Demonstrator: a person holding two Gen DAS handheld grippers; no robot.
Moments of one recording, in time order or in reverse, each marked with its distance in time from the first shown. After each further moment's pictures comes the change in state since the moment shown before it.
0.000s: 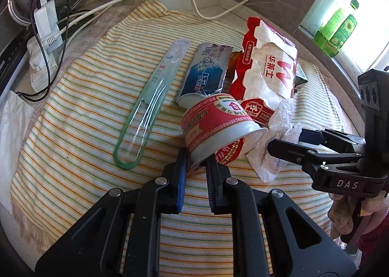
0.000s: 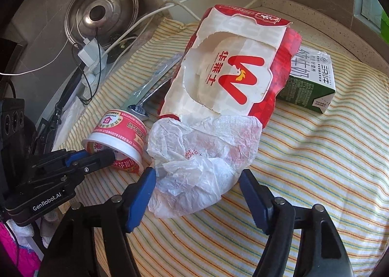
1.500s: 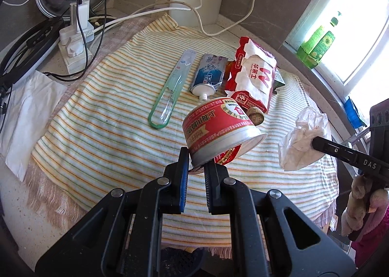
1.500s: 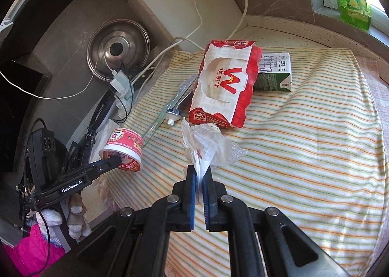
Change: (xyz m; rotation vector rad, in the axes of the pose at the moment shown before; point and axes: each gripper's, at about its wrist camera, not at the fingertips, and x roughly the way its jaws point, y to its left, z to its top) left arm -0.075 0.032 -0.050 -0.032 -0.090 -0.079; right arm -0.097 0.007 -0.064 0.137 -0.169 0.117
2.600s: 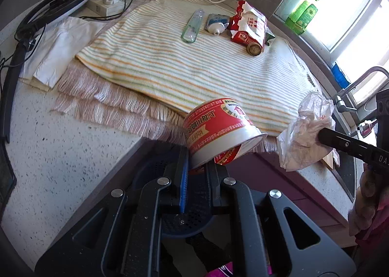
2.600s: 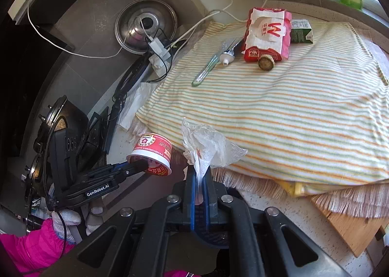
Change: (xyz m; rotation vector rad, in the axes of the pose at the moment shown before) left arm -0.062 0.055 -0.120 0.033 0.101 -0.045; right arm -0.021 0.111 -0.134 0.009 0.035 0.023
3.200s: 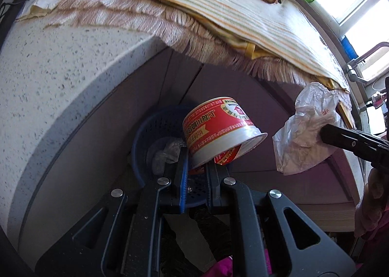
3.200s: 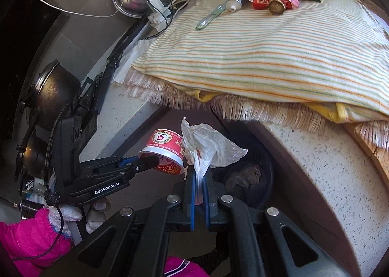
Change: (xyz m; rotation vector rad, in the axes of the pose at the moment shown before) left arm 0.042 0.021 -0.072 -0.007 0.159 0.015; right arm 0.047 0.014 -0.067 -0.007 0.141 -0.029
